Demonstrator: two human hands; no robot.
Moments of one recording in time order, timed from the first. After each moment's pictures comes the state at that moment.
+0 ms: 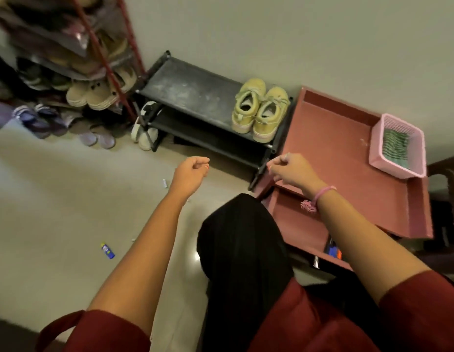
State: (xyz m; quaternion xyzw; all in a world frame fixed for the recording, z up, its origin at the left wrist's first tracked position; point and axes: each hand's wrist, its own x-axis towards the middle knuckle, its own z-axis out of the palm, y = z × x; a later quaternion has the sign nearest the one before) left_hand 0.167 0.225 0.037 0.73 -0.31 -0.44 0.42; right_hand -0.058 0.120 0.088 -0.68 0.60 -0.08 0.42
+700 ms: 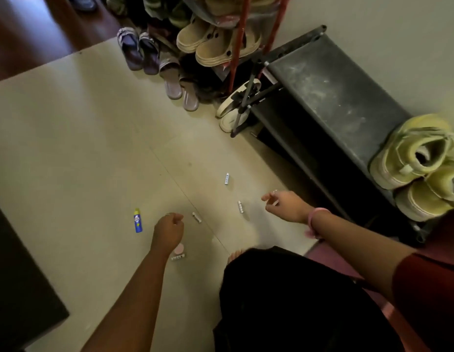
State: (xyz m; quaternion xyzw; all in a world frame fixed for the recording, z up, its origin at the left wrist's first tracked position) left_hand 0.310 0.353 -0.219 0.88 -0.02 -0.35 0.33; right_hand 0.185 0.073 -0.137 -0.87 0.27 0.29 0.29
